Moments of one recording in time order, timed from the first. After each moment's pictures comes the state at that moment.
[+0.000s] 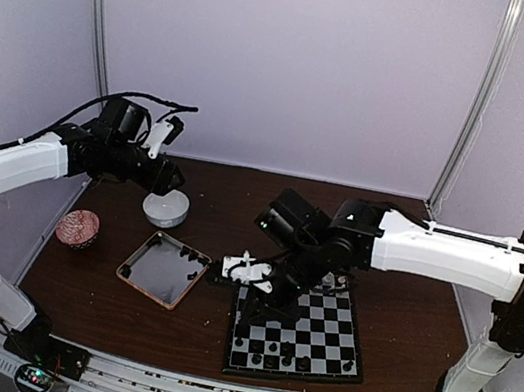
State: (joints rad) left arm -0.47 1.38 1.17 -0.45 0.07 -0.01; right arm 1.13 1.75 1.52 -0.90 -0.37 -0.42
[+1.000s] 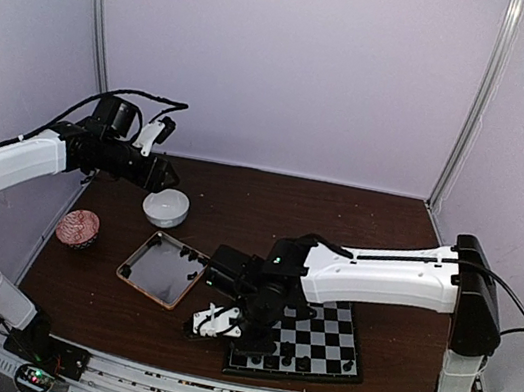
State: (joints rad) left arm -0.38 1.39 1.17 -0.47 0.23 -0.03; right arm 1.28 1.99 1.60 -0.98 -0.13 -0.48
